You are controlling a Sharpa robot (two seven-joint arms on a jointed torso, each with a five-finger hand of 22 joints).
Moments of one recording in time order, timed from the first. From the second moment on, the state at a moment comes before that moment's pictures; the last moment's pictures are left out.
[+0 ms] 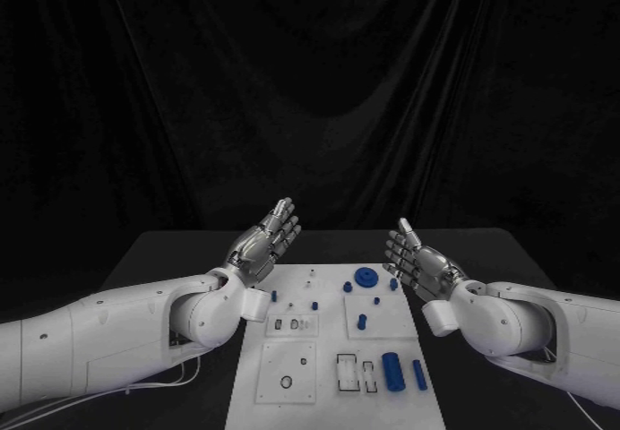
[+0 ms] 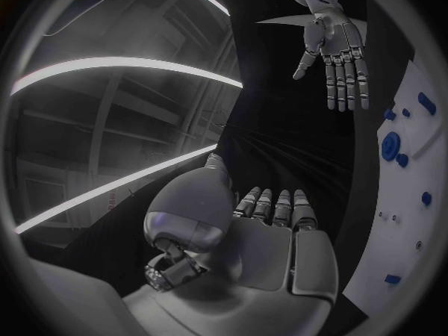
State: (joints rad) left arm 1.19 -0.80 -0.22 1.53 0.20 -0.10 0.63; left_hand 1.06 0.27 -0.29 0.29 0.14 0.03 -0.09 0.00 0.01 0.00 -0.12 0.01 0.00 0.00 -0.03 0.00 0.00 0.15 0.00 -0.03 0.00 0.00; right arm 1.22 -0.89 -0.25 1.62 0.30 -0.26 0.34; right_hand 0.93 0.23 -0.36 0.29 0.13 0.02 -0.08 0.01 0.01 0.00 -0.03 0.00 0.00 0.00 -0.02 0.00 0.00 0.16 0.00 0.09 0.01 0.00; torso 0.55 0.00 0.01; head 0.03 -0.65
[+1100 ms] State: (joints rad) left arm 1.19 -0.86 -0.22 1.51 -0.01 -0.11 0.67; left_hand 1.25 0.28 -0.26 0.29 0.38 0.11 -0.02 0.01 0.02 0.00 -0.07 0.01 0.00 0.00 -0.03 0.00 0.00 0.16 0.00 -0.01 0.00 0.00; right arm 1.41 -0.97 -0.25 1.66 -0.91 -0.13 0.04; right_hand 1.44 0.10 -0.03 0.10 0.30 0.21 0.02 0.02 0.03 0.08 0.06 0.01 0.01 0.29 0.11 0.04 0.04 0.16 0.56 0.23 0.15 0.06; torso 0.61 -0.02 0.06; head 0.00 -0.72
